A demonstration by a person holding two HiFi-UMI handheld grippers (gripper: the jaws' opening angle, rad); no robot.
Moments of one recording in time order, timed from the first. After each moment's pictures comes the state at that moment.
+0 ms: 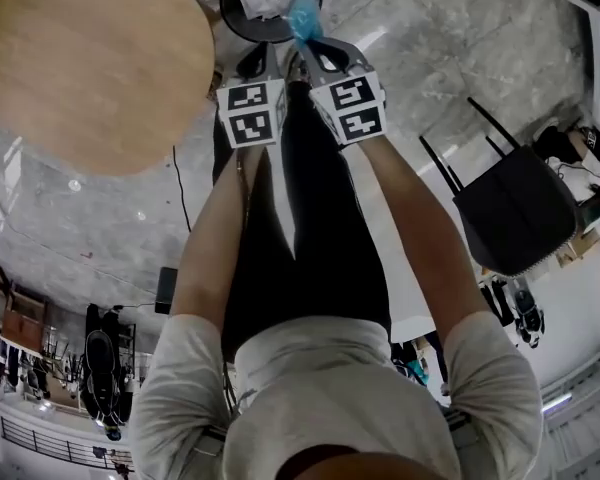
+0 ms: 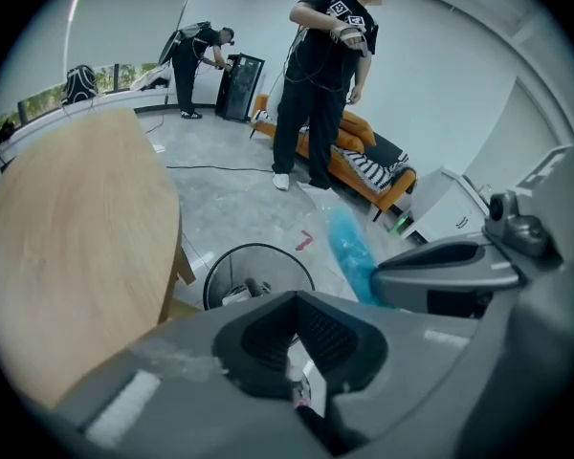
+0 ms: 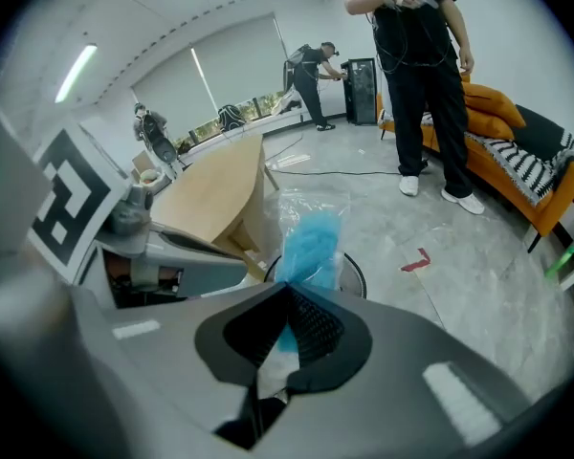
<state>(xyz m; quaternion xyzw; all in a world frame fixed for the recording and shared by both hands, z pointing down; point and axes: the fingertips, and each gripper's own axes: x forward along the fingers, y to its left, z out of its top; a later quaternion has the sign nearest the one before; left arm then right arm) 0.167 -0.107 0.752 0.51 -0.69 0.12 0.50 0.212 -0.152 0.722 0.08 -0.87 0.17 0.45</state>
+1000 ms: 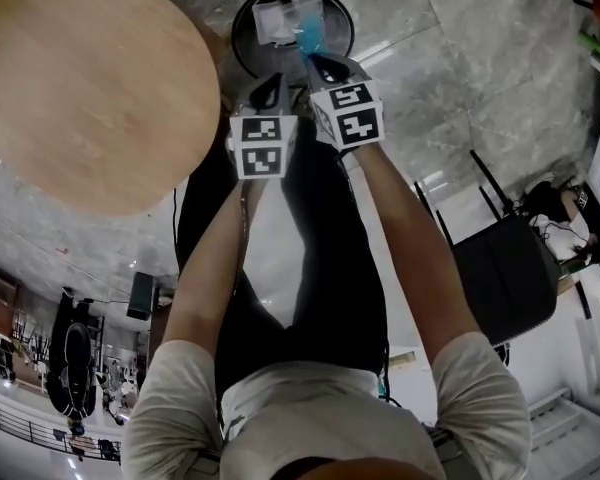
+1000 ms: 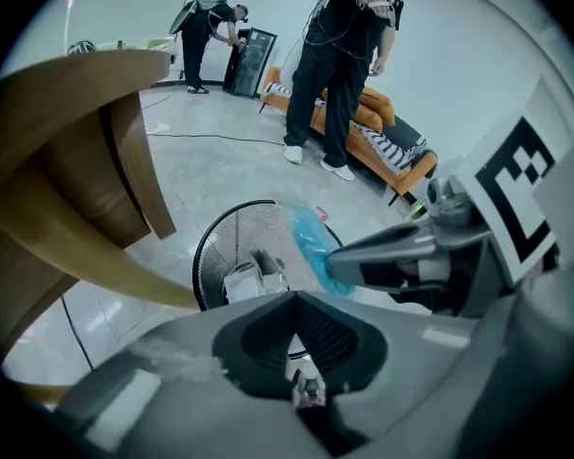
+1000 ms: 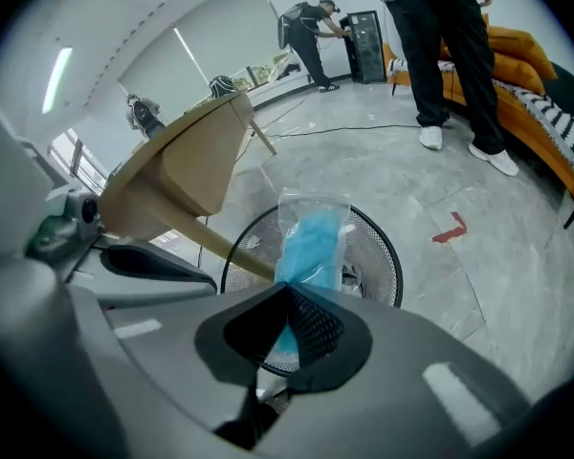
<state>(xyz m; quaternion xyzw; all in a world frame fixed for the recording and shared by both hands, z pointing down) 0.162 -0.112 0.869 0.49 -0.67 0.13 0.54 0.176 -0.172 0.880 0.03 -0.83 0.22 0.52</state>
